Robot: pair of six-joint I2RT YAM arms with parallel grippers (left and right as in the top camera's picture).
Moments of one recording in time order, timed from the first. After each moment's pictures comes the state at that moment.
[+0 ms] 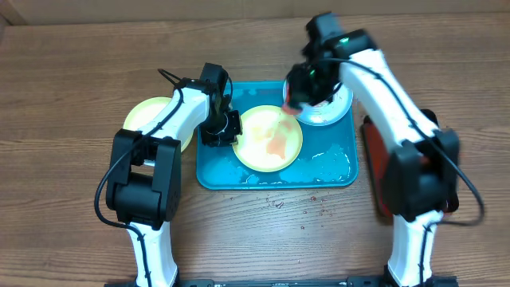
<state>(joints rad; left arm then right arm) -0.25 2.11 1.47 -0.89 0.29 -0.41 0.32 2.13 1.98 -1.15 -0.36 0.49</state>
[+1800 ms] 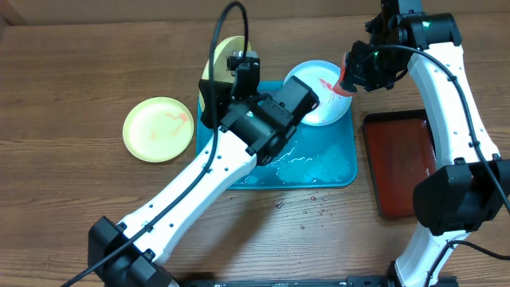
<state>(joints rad) -0.75 1.70 1.63 -1.15 -1.30 -0.55 0.10 1.99 2.00 -1.27 -0.32 0.38</state>
